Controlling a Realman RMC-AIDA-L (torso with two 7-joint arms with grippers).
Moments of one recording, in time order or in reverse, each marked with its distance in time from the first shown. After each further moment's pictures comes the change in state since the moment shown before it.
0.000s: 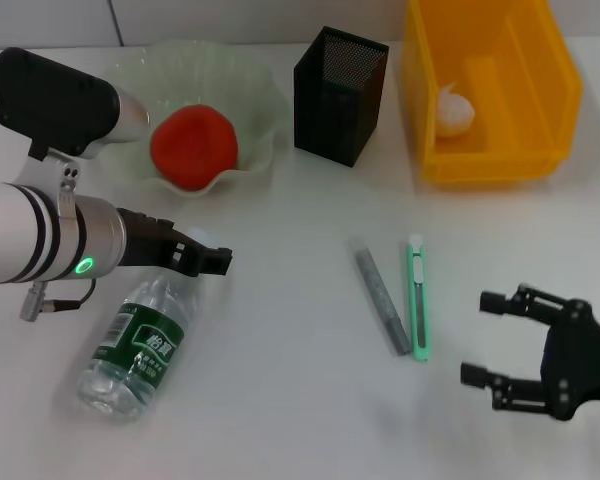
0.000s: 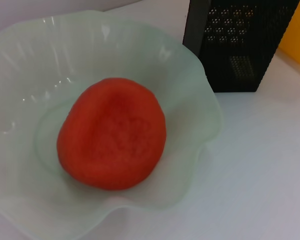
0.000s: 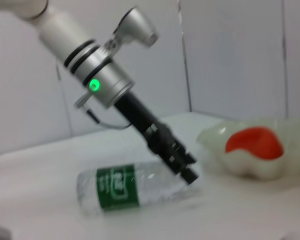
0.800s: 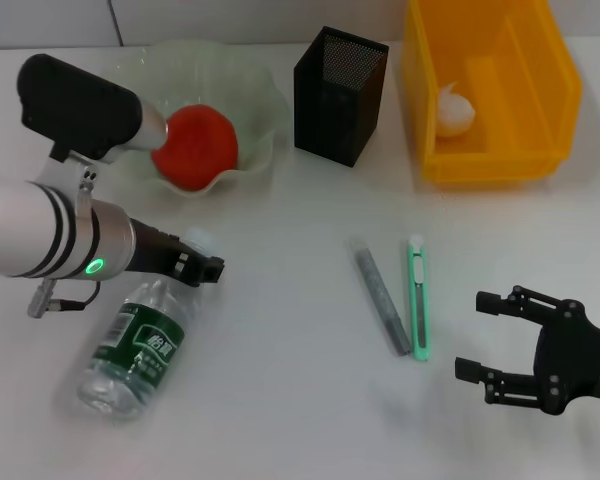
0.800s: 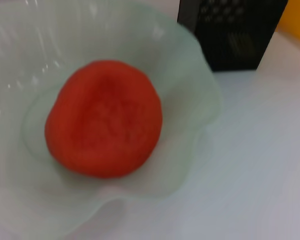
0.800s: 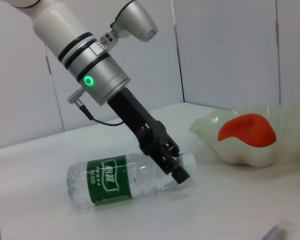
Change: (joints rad) left arm -0.079 0.005 0.004 -0.096 0.011 0.026 0.003; right arm 0.013 0.003 0.001 0.032 -0.013 0.046 0.006
